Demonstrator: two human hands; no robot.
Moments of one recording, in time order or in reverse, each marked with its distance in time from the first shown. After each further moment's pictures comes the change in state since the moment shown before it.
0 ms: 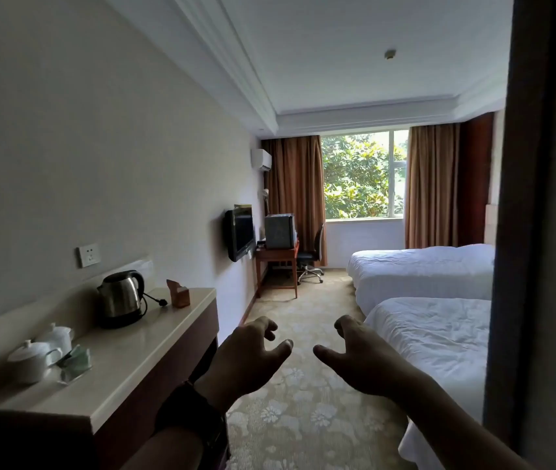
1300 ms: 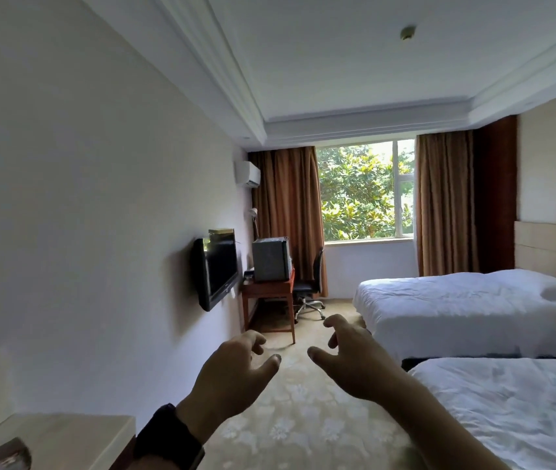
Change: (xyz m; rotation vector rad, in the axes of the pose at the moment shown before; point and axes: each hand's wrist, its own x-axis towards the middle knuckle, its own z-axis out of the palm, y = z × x) left_hand 0.623 -0.221 0.185 0.013 0.035 0.012; right_hand 0.669 0.169 0.083 0.010 0.109 -0.033
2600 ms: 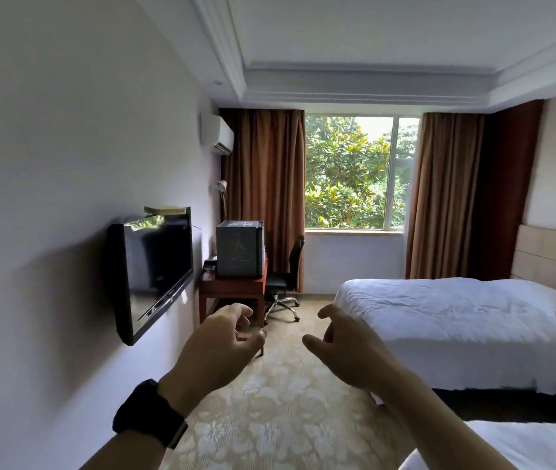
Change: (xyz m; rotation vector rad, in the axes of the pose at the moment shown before) left_hand 0.635 -0.264 0.228 -0.138 0.016 0.042; right_hand 0.647 0.204 0.182 -0.085 0.022 0.105
